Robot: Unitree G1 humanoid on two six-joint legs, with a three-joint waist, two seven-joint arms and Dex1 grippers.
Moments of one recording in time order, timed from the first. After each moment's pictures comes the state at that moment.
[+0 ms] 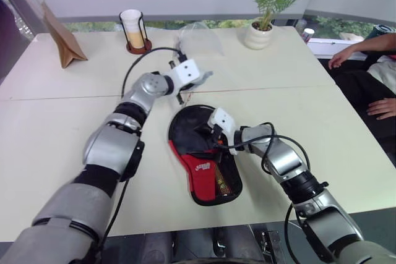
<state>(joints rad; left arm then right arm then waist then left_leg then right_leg) -1.29 0.18 -0.22 1.38 0.30 -0.31 -0.56 -0.50 -0.38 0.39 0.05 0.12 0.45 0.89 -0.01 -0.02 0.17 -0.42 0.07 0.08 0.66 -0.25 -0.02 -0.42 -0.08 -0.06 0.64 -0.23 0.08</state>
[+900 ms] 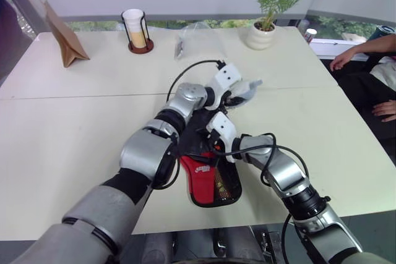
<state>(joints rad) -1.31 -0.05 0.01 1.40 0.17 -0.13 -0.83 -0.41 -0.37 0.39 -0.14 0.10 0.60 0.74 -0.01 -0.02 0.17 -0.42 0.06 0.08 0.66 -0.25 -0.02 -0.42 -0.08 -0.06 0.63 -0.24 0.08</state>
